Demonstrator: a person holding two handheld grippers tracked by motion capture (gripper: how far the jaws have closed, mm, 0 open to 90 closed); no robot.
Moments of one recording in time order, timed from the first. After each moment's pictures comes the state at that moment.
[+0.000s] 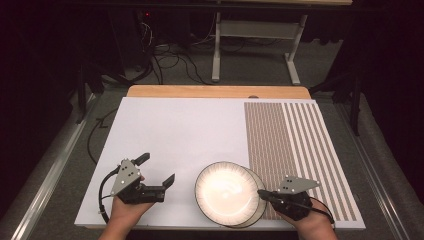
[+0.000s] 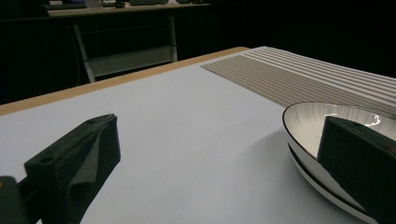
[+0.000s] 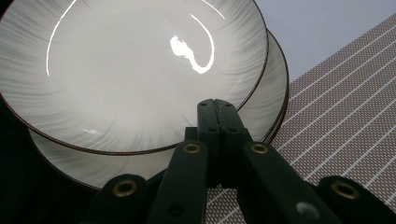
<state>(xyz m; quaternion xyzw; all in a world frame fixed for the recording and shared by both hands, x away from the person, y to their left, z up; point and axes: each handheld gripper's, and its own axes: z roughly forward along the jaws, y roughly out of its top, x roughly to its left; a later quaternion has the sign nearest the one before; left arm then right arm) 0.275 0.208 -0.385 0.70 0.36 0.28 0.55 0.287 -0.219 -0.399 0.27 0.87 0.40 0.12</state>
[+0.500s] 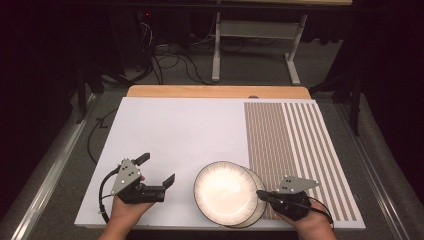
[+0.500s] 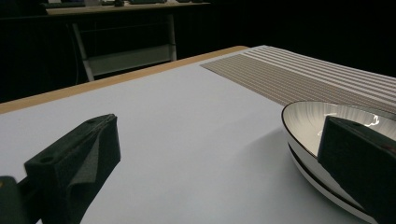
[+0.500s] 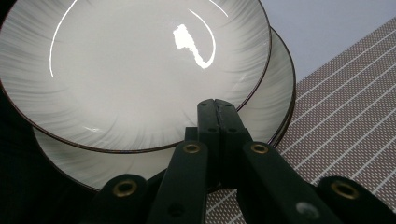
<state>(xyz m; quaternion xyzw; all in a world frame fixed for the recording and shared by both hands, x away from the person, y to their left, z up) 0.276 0.209 -0.385 0.70 0.36 0.28 0.55 0.286 -0.218 -0.400 0.27 0.87 0.40 0.11</state>
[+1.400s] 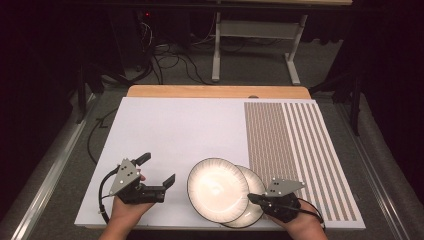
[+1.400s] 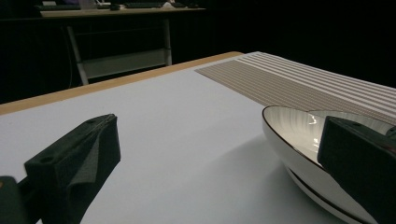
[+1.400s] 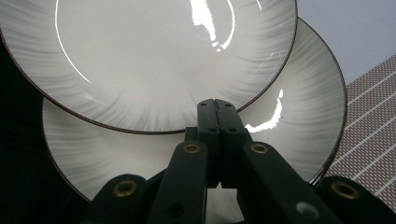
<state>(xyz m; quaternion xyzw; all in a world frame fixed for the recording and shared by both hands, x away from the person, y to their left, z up) 0.274 0.206 -0.382 0.70 0.35 0.27 0.57 0.284 -0.194 -0.405 0.24 0.88 0.39 0.11</state>
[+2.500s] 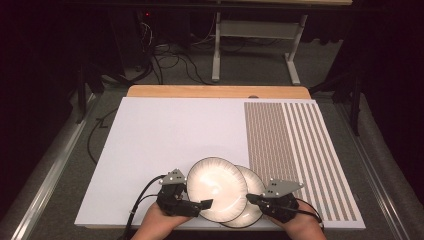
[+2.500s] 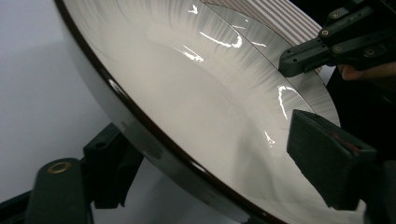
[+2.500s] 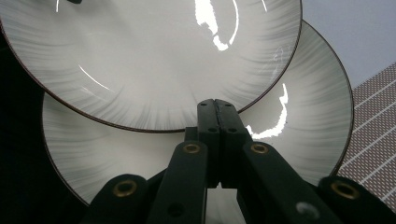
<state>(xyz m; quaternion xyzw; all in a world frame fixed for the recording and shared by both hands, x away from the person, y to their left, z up) 0.282 0.124 -0.413 0.79 0.38 -0.02 0.48 0.284 -0.191 -0.405 0.23 0.89 0.38 0.12</state>
